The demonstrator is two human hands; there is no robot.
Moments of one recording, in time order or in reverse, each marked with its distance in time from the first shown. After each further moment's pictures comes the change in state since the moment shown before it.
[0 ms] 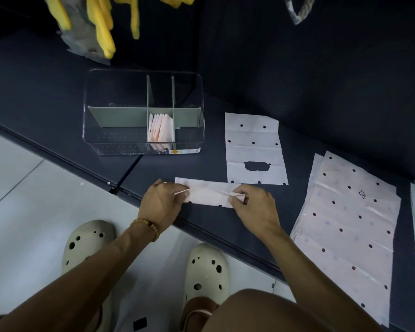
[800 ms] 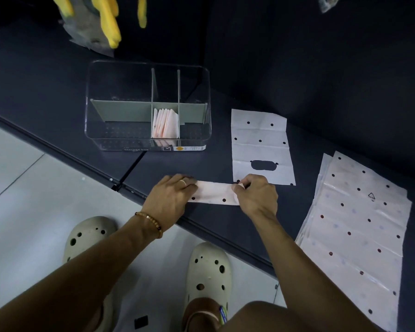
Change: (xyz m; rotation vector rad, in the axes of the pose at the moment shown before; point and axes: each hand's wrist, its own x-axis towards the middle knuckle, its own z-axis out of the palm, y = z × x) left_hand 0.013 -0.010 0.007 0.438 0.151 0.565; right_hand 0.031 -0.021 0.015 -0.020 0.049 0.357
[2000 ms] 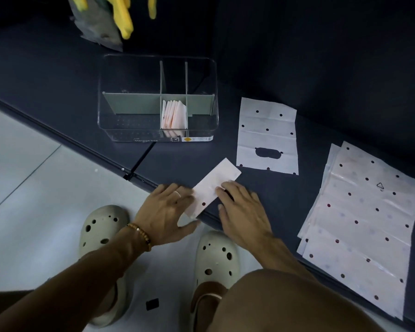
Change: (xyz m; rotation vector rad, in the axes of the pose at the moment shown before) left_hand -0.057 0.000 -0.003 -0.012 -0.105 0.036; right_hand -0.063 0.024 0.021 -0.468 -0.005 -0.835
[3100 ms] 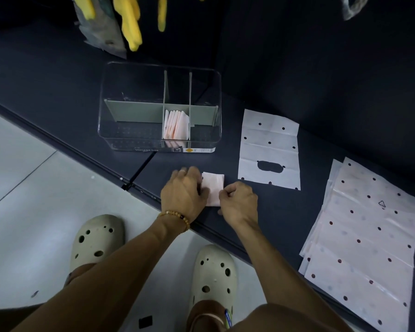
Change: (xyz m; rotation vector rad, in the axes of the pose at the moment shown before) left_hand 0.079 0.015 -0.001 -0.259 -0.003 -0.696; right_hand 0.061 -0.008 -0.001 0.779 0.011 0.776
